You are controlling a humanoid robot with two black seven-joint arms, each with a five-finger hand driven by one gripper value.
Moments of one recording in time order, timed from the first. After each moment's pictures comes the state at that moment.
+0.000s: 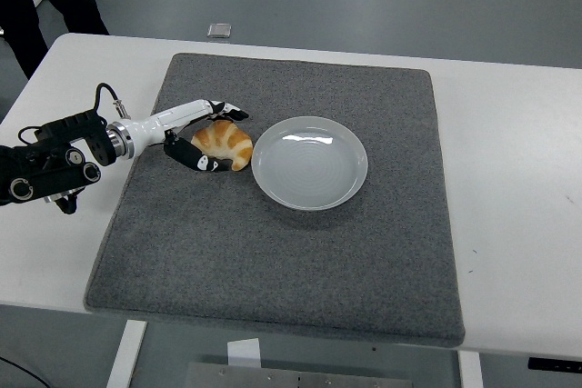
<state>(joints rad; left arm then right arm) -1.02 0.60 0.10 -1.04 0.81 0.14 -0.41 0.08 0.00 -0.16 0.13 0.08 -0.20 -0.03</state>
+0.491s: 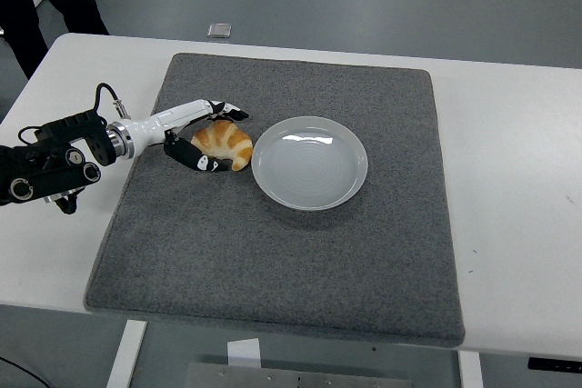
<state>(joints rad) -1.02 0.60 0.10 -1.02 0.81 0.18 -0.42 0.08 0.00 -0.16 0.13 0.08 -0.20 -0.03</state>
